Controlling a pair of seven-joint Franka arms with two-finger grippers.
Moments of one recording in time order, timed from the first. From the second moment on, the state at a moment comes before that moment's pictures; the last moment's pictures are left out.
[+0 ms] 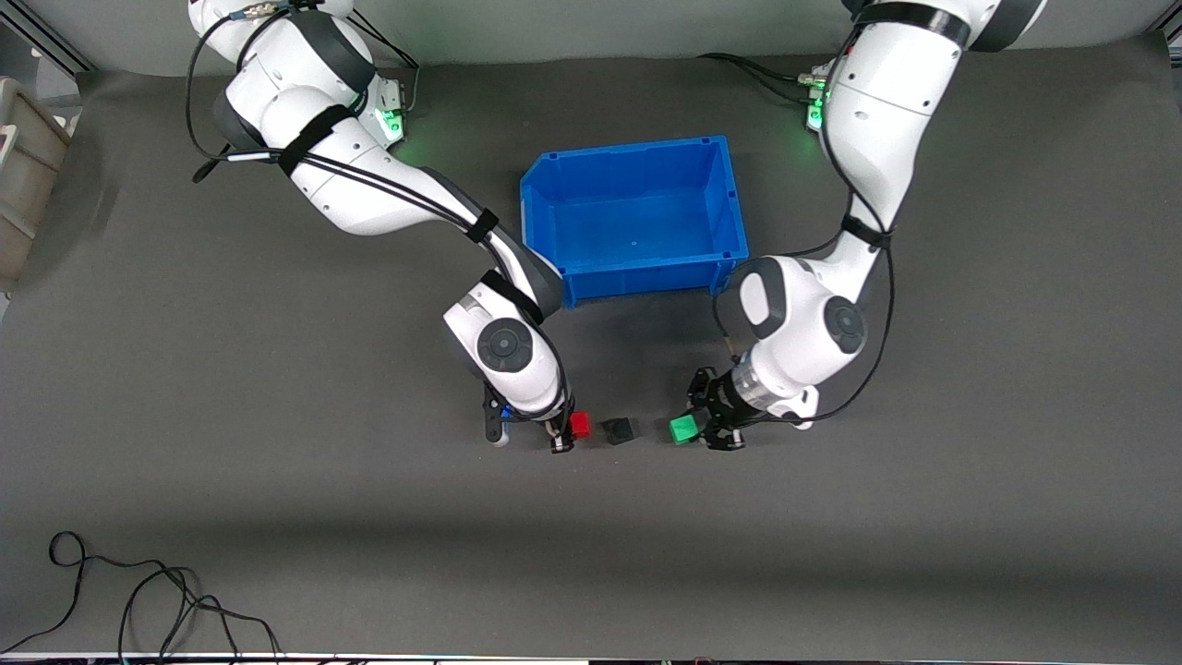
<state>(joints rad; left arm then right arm) -0.50 0.69 0.00 -1.71 -0.76 2.71 -1.73 0.38 1.02 0.32 -1.24 -0.31 2.36 2.21</state>
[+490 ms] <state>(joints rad) -0.57 0.76 0.00 -1.68 -0.76 2.80 -1.79 0.38 1.04 0.32 -1.23 -0.31 2.48 2.23</state>
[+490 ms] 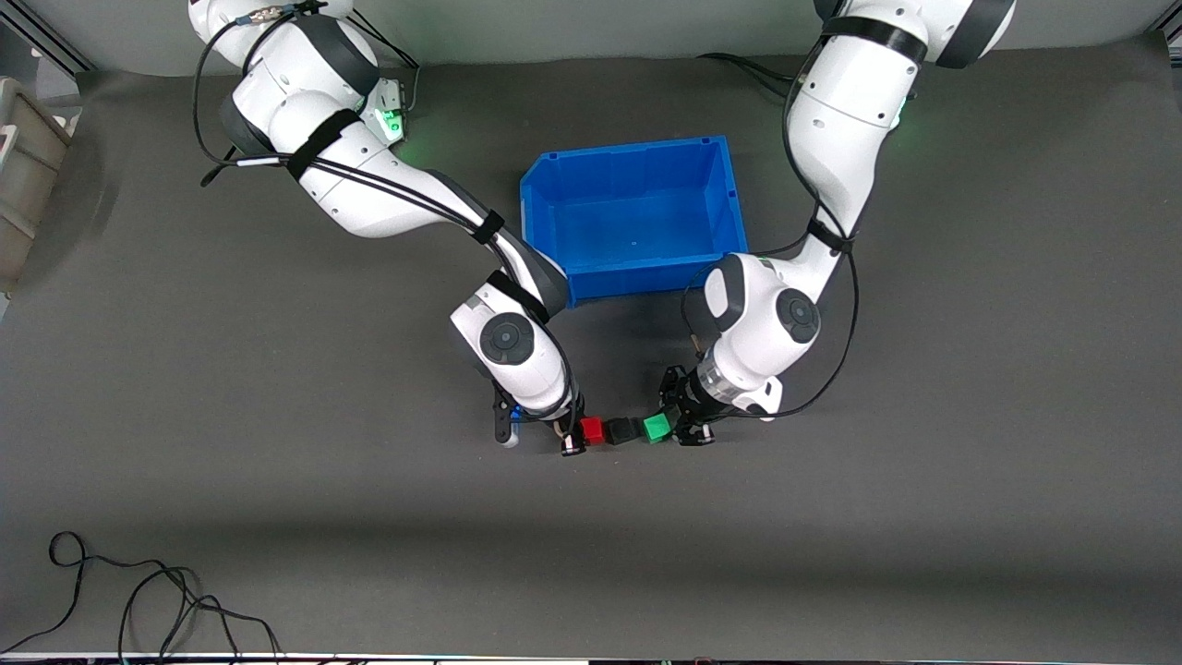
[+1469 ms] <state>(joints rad) -0.62 0.79 0.01 -1.63 -0.68 2.80 -1.80 0.38 1.06 0.32 -1.21 -0.32 2.52 2.23</state>
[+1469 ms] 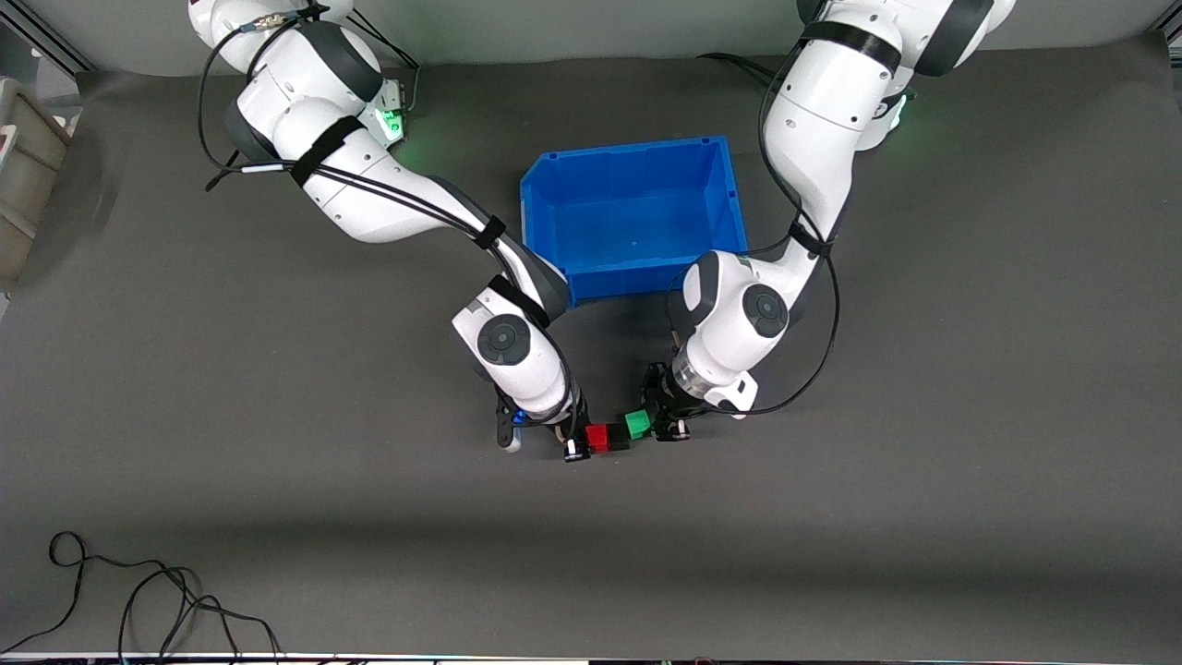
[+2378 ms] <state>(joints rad) -0.61 0.74 0.19 -1.61 -0.60 2.57 -1.65 0.25 0.44 0.28 -1.76 -0.33 2.52 1.96</state>
